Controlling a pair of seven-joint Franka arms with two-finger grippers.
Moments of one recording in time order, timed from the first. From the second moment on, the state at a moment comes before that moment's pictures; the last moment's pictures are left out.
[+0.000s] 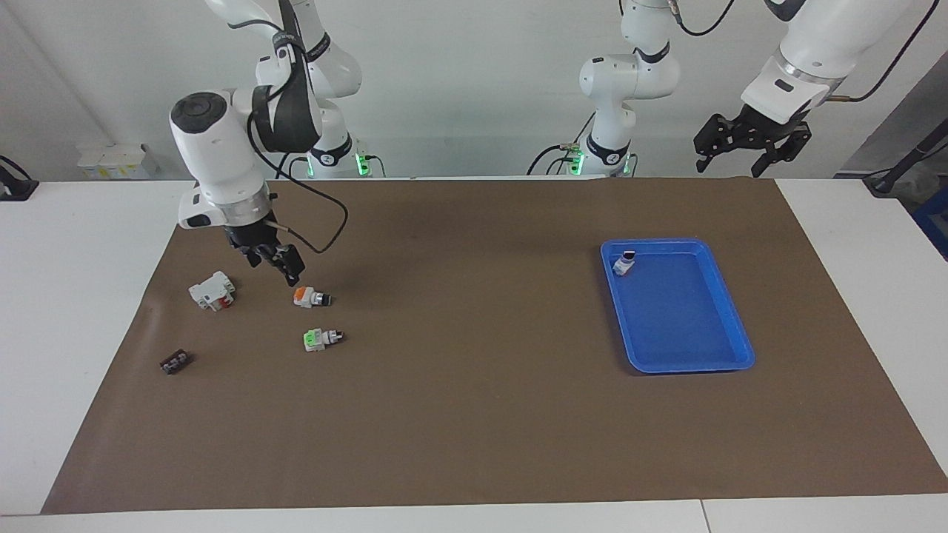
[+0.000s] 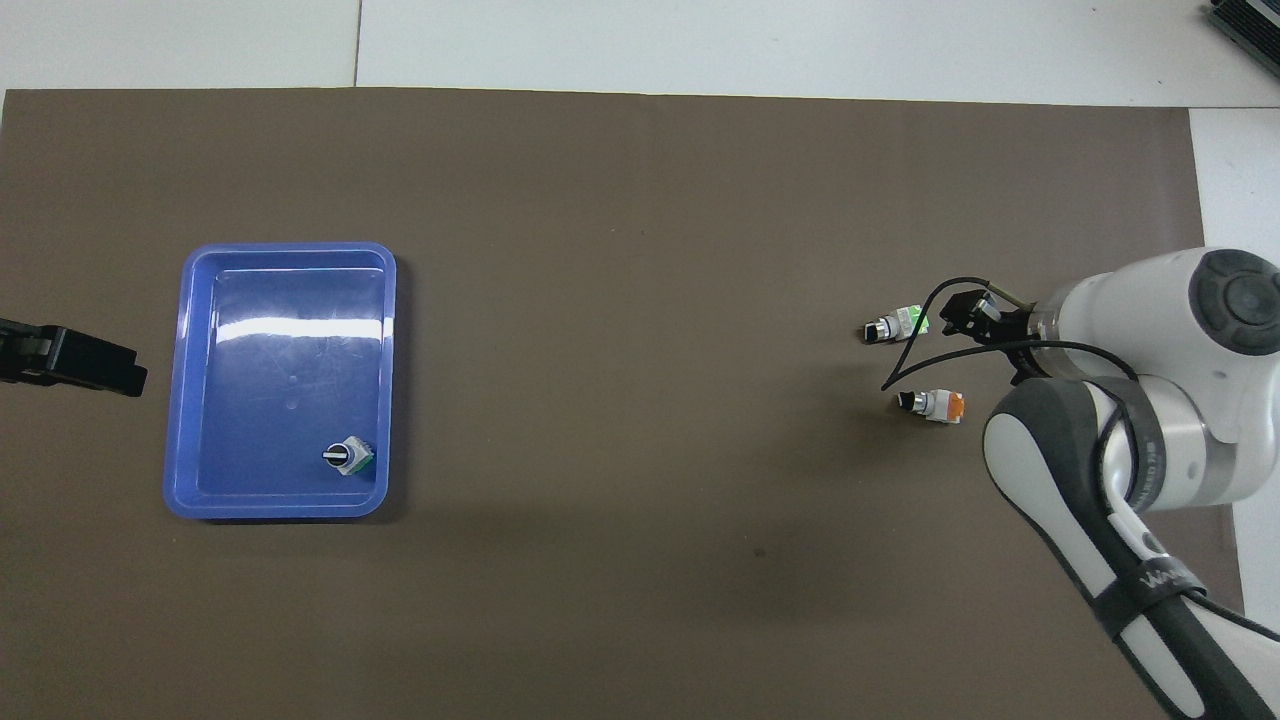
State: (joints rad) left arm -0.05 -0.05 -0.02 -1.54 -0.02 1.40 0.11; right arm 0.03 0.08 0.00 -2.13 -0.04 2.28 0.76
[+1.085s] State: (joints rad) left arm -0.05 -0.05 -0.02 -1.54 -0.02 1.40 0.11; right arm -0.02 0.13 0.01 -2.29 0.17 2.42 1.06
